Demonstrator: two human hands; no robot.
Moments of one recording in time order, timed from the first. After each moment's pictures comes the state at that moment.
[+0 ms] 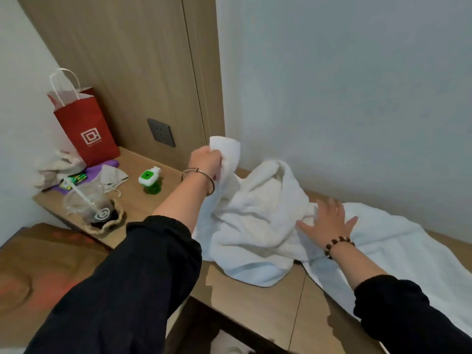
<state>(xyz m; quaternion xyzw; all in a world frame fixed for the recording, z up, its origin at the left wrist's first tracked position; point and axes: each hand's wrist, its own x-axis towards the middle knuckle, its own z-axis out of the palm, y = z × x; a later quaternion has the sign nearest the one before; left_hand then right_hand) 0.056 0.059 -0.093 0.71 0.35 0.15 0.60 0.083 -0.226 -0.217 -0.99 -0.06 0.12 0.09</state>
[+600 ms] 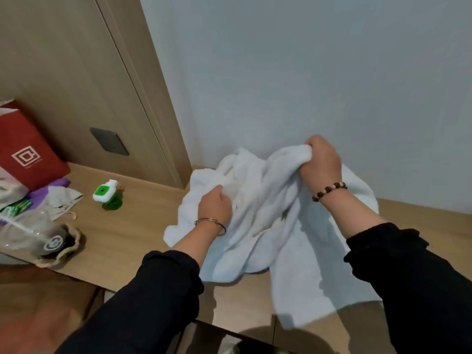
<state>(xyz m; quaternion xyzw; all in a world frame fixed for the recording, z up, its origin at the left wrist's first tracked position) 0.047 -0.032 -0.180 0.90 0.20 0.07 0.38 0.124 -0.240 -0.105 -0.92 -0.07 -0.20 0.34</state>
